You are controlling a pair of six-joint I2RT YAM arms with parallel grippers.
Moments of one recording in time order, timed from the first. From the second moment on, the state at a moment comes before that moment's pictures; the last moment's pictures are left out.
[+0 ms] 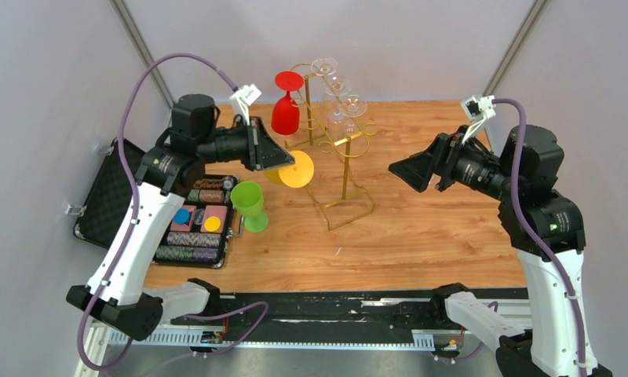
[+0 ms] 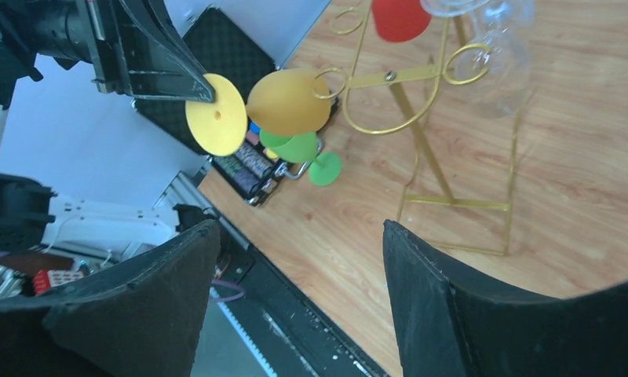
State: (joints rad) left arm -0.35 1.20 1.55 -0.72 0.74 -0.47; right arm 0.24 0.95 1.59 -0.87 -0.57 0.36
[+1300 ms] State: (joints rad) left arm -1.42 1.20 1.49 -0.86 -0.12 -0.23; right arm 0.77 1.03 1.31 -0.79 -0.56 0.72
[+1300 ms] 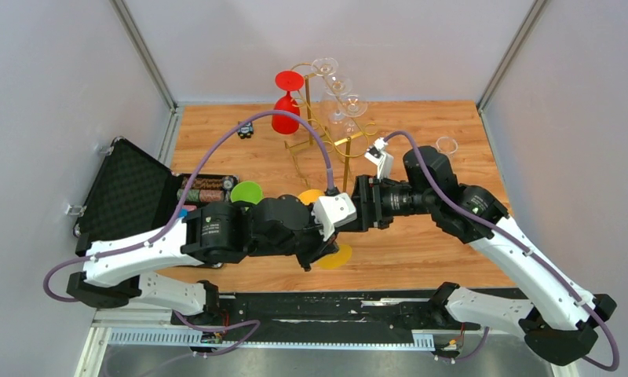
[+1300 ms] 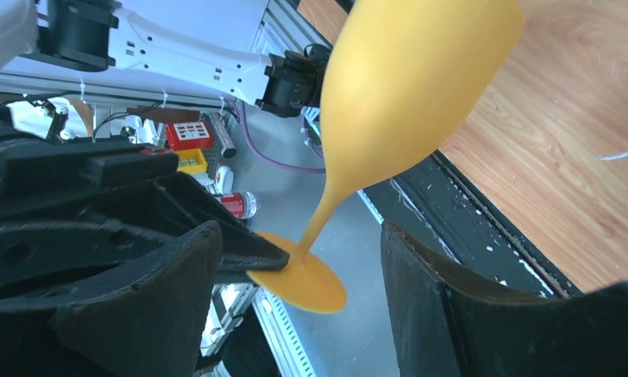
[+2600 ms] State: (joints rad) left arm -1.60 1.27 1.54 -0.90 -0.44 -0.20; right arm 0.96 1.09 1.18 -0.67 -0.46 0.87
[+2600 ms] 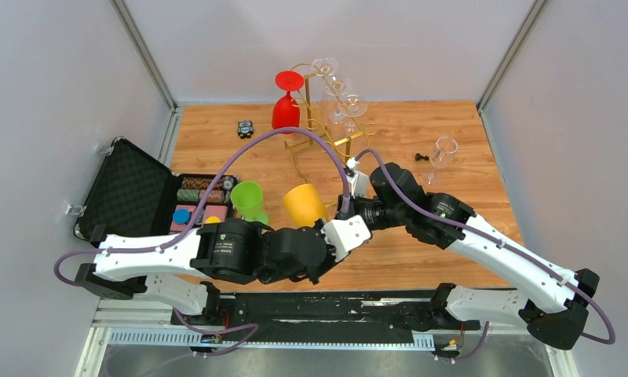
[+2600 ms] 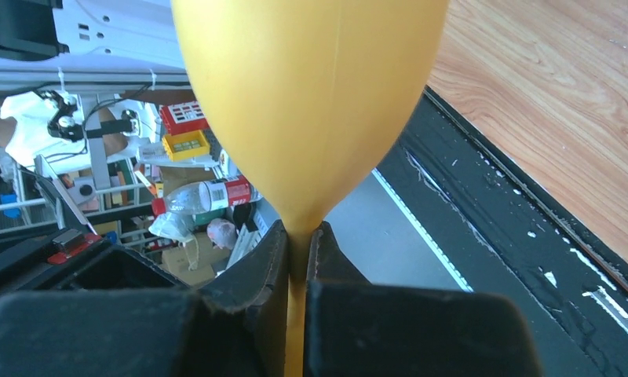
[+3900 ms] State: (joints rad) left arm -1.06 0.95 1.26 -0.60 -0.17 -0.35; right arm 0.97 0.91 1.02 -0.66 -0.02 0.33
